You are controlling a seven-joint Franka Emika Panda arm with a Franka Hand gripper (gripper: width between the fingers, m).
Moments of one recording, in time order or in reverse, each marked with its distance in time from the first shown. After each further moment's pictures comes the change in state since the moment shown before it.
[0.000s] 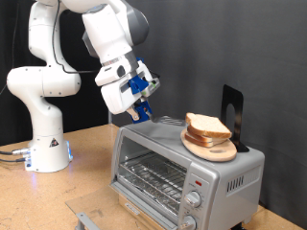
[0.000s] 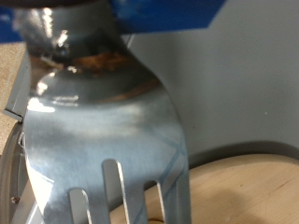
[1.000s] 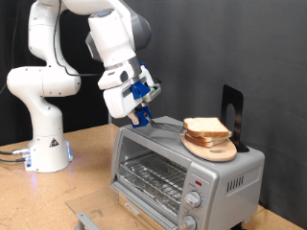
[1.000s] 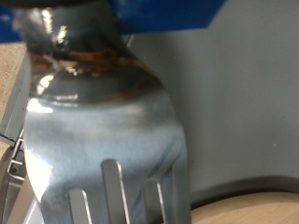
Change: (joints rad) arm 0.000 0.015 0.030 -0.014 -0.046 0.012 0.053
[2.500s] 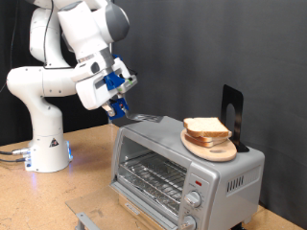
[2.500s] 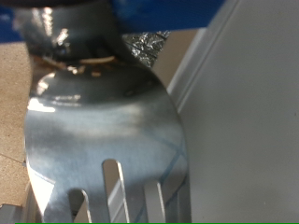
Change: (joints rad) arm 0.013 -0.166 -0.132 -0.093 0.034 -0.124 -0.112
